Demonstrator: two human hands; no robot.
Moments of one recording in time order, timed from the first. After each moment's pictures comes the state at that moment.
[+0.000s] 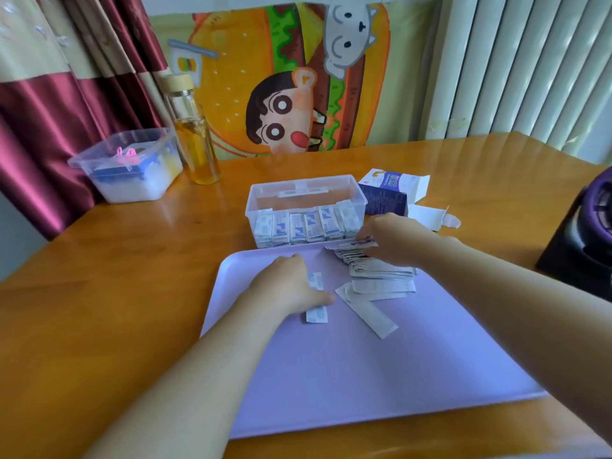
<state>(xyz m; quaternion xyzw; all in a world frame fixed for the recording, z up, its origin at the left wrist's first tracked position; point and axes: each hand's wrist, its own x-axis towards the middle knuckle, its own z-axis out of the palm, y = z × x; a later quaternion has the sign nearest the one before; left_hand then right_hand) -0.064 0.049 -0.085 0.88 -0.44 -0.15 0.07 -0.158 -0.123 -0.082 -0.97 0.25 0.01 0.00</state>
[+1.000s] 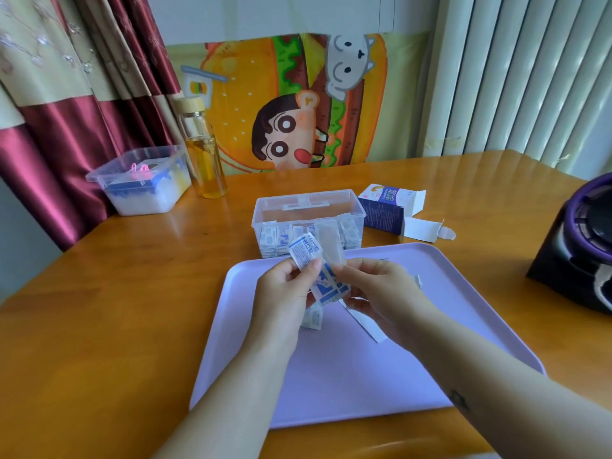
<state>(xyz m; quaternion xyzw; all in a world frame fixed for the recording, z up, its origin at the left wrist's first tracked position) -0.100 0.073 -0.091 0.64 -0.21 -0.26 0.69 -0.192 -0.018 -0.084 -0.61 0.27 -0.22 0.71</state>
